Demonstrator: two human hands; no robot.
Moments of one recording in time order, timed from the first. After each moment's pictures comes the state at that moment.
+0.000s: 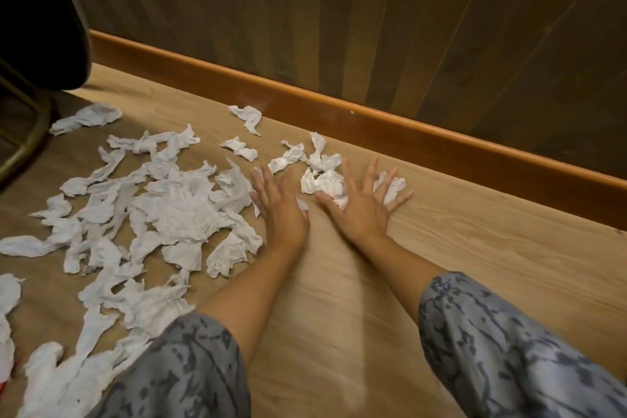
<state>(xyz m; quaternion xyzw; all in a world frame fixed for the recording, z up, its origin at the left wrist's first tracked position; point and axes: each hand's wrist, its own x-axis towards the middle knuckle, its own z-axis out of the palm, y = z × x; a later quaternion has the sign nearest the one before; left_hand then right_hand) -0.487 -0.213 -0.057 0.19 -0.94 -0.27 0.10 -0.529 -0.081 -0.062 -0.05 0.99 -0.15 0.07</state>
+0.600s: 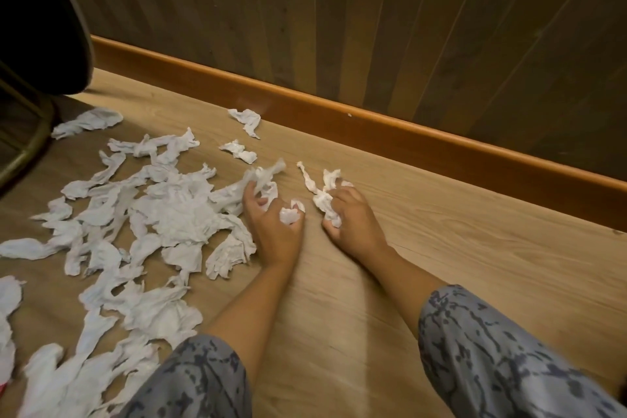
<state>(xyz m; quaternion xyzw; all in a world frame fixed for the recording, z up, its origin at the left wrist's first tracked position) -0.465 -0.217 -0.069 0.22 -0.88 -0.35 0.25 -0.516 -0.068 -0.072 -0.27 0.91 -0.31 -0.01</state>
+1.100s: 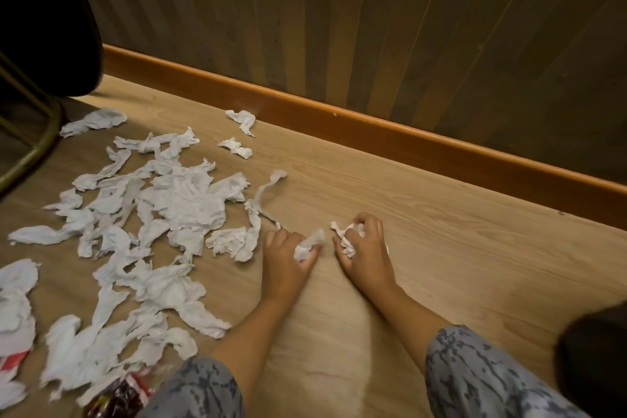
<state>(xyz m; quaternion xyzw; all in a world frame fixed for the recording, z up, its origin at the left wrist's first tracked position) -0.378 -0.188 -0.068 0.09 -0.93 -0.31 0.17 -0.420 -0.018 -0.070 -0.15 0.93 -0.32 -0.07</state>
